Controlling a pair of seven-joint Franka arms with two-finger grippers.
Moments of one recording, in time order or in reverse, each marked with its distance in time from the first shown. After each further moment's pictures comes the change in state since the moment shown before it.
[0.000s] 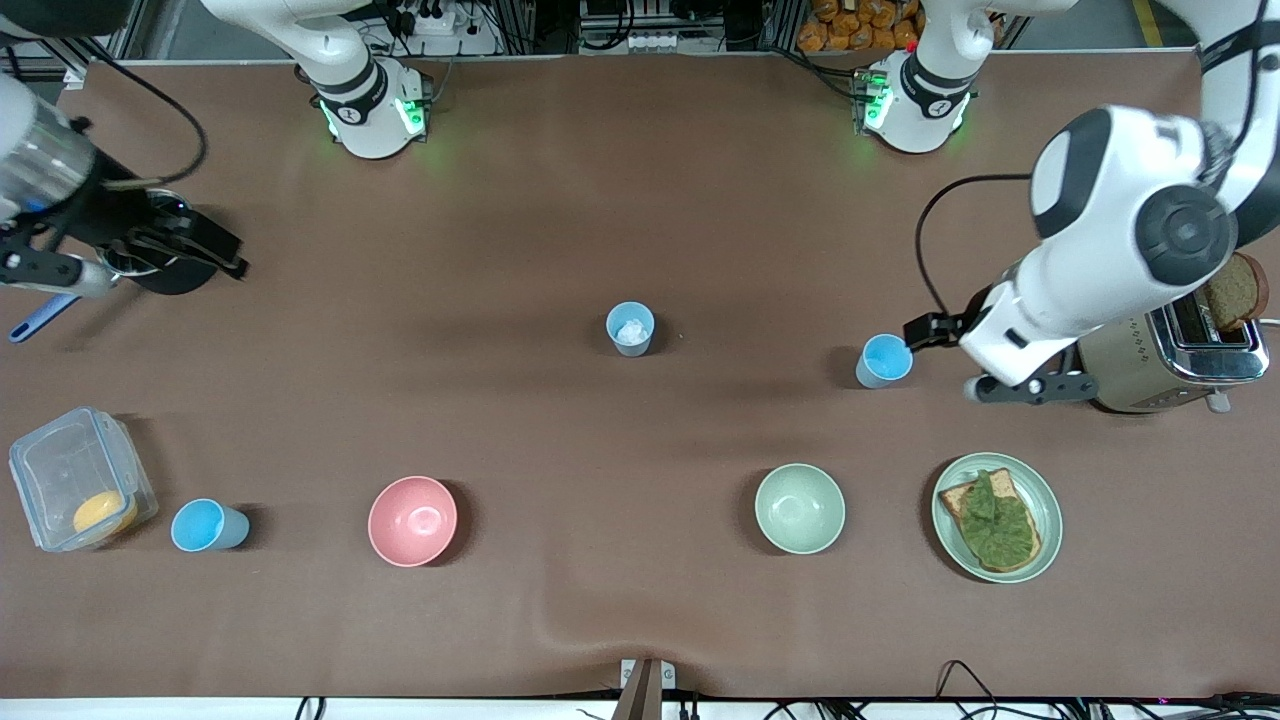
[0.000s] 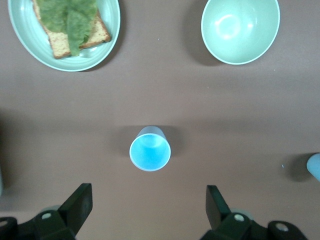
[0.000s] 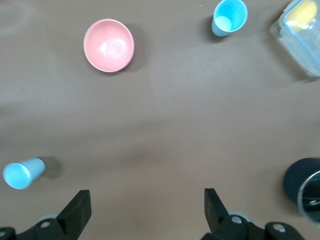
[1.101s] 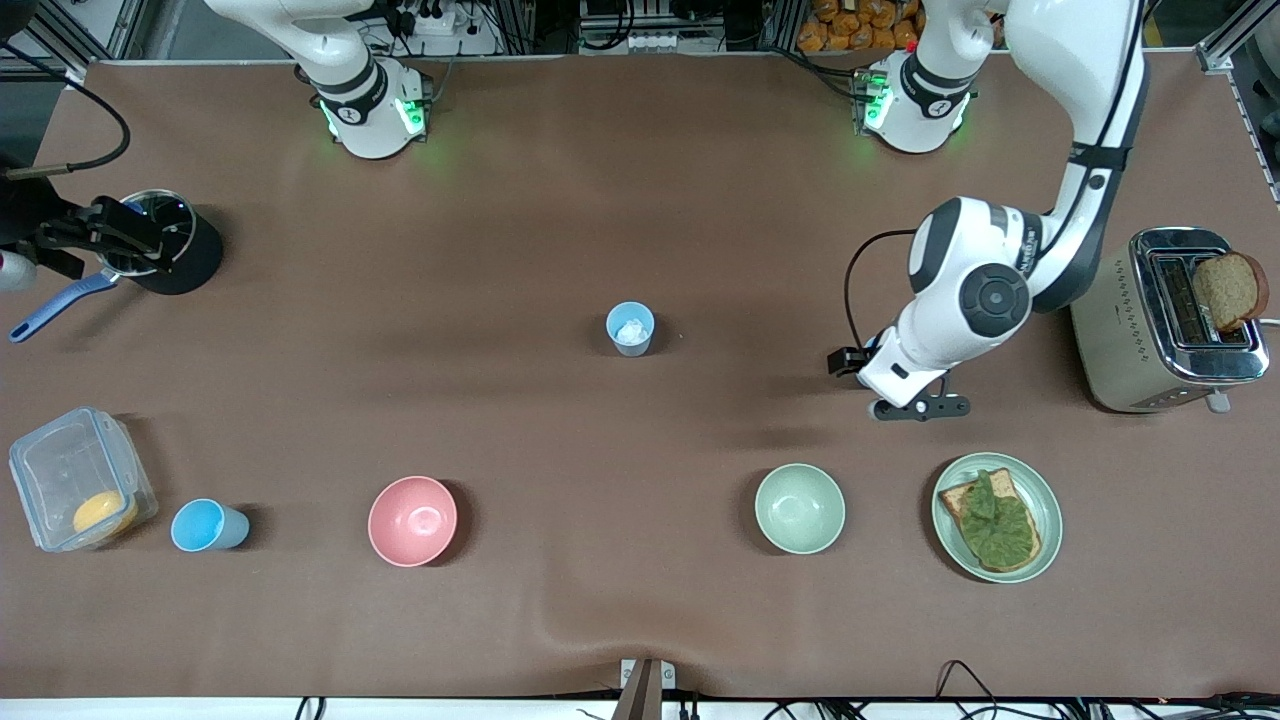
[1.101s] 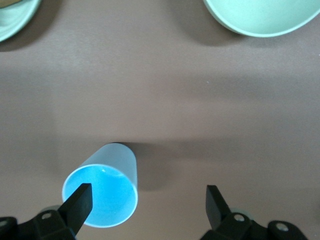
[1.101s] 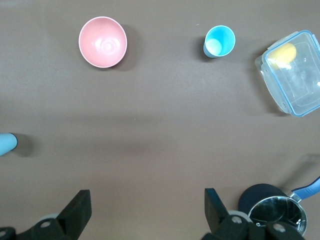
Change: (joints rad) left arm -0.084 0.114 -0.002 -0.260 -0.021 0.389 -0.064; right arm -0.051 0.091 0.008 0.182 -0.033 -0.102 -0.233
